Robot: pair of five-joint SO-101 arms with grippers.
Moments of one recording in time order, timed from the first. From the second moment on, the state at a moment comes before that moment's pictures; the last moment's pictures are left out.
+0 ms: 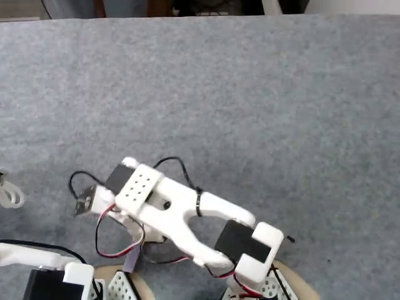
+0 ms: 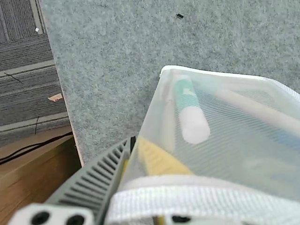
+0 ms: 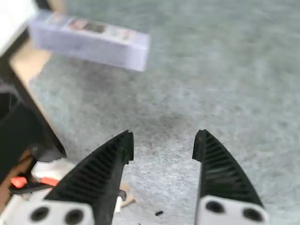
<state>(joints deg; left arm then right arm) -87.8 -26.5 5.7 95.4 -4.7 -60.6 11.7 12.2 91.8 27.9</state>
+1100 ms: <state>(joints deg) -91.0 -26.2 5.7 93.1 -5.8 -62.2 18.3 10.3 69.8 7.2</state>
